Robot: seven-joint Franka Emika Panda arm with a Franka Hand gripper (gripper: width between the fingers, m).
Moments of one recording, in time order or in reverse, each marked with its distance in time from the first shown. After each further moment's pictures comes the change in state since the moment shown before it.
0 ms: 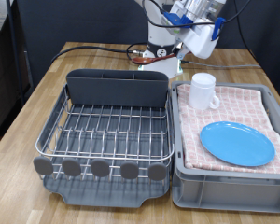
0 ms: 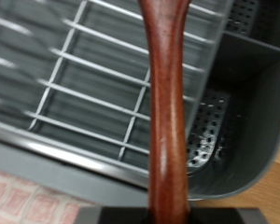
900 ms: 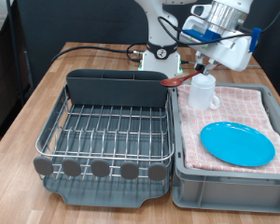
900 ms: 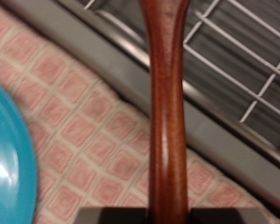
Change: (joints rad) arm 0.003 0.171 0.080 0.081 -0.085 0.212 -0.080
